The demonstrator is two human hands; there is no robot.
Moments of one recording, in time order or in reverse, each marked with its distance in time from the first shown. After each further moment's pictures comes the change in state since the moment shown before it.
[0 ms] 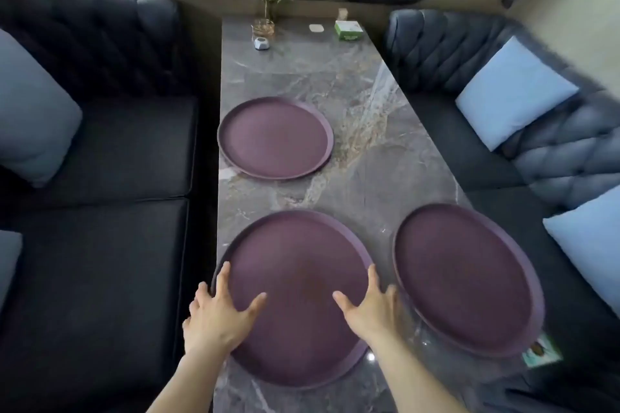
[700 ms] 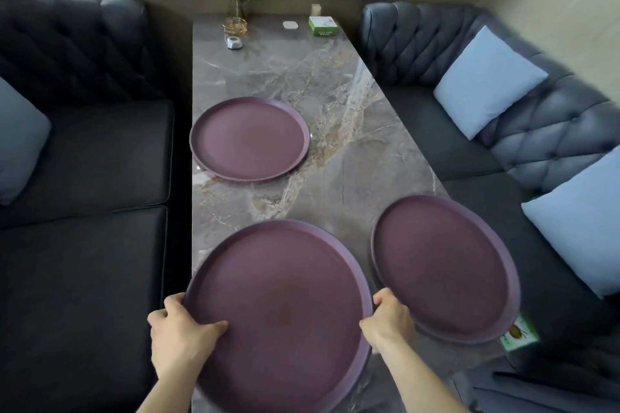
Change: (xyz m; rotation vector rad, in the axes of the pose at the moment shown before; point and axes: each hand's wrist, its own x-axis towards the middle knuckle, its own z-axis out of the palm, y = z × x) left_hand 0.010 -0.010 0.015 -0.239 0.152 -0.214; right_hand 0.019 0.056 -0.007 0.133 0.039 0.203
